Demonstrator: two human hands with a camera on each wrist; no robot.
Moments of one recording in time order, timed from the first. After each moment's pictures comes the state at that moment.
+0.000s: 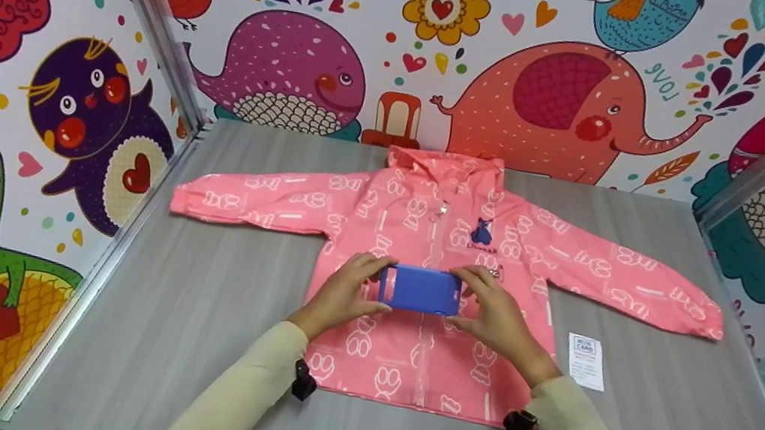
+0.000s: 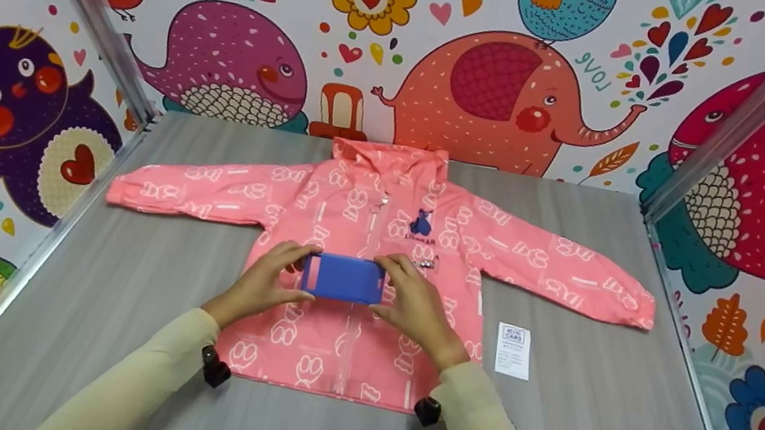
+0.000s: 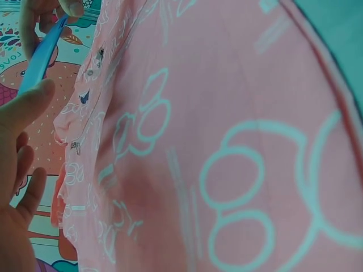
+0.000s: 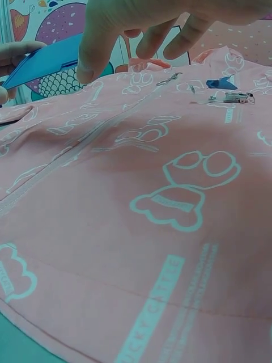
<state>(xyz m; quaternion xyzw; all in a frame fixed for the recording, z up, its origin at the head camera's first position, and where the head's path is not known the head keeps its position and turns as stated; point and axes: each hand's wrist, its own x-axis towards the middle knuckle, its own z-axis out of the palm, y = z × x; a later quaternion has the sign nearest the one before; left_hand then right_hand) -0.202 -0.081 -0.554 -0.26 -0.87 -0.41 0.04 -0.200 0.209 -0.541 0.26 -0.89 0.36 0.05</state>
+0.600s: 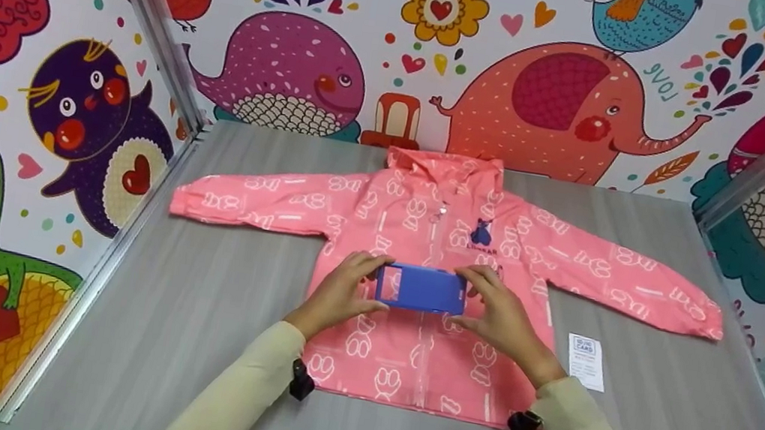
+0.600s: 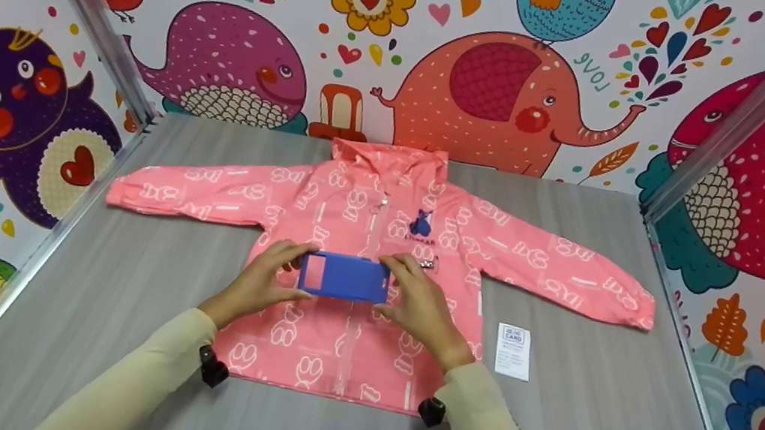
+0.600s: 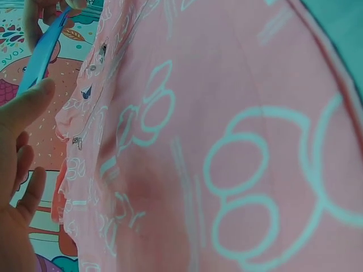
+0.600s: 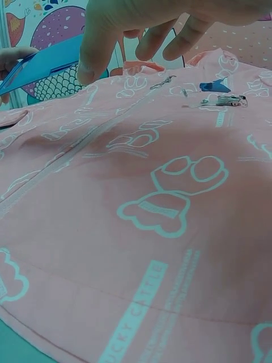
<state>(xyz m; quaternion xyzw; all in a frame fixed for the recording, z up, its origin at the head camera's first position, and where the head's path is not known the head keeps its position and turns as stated) -0.203 -0.085 -0.551 -0.25 -0.88 -0.40 0.04 -0.200 0.216 -0.537 0.25 -0.90 0.35 0.04</state>
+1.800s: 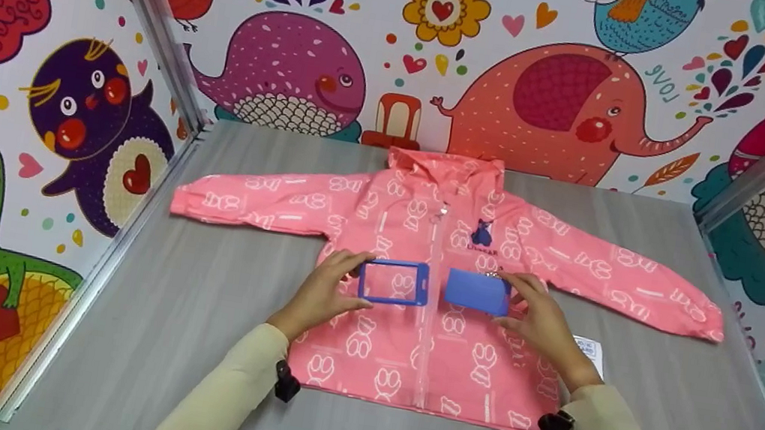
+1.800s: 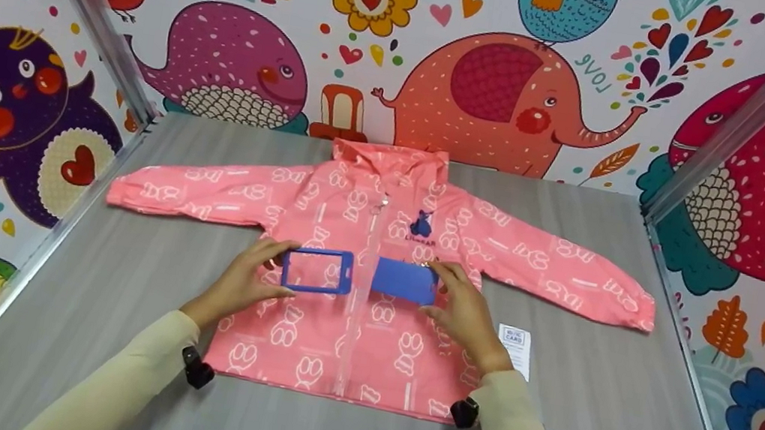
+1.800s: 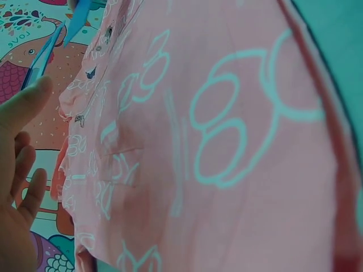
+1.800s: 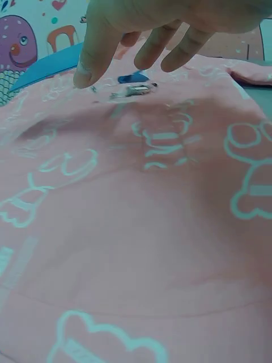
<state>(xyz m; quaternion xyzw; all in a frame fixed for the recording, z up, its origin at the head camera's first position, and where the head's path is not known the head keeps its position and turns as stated) -0.198 -0.109 -0.553 -0.23 -0.87 -0.44 0.05 -0.209 0.277 -0.552 0.19 -0.92 0.34 0.05</state>
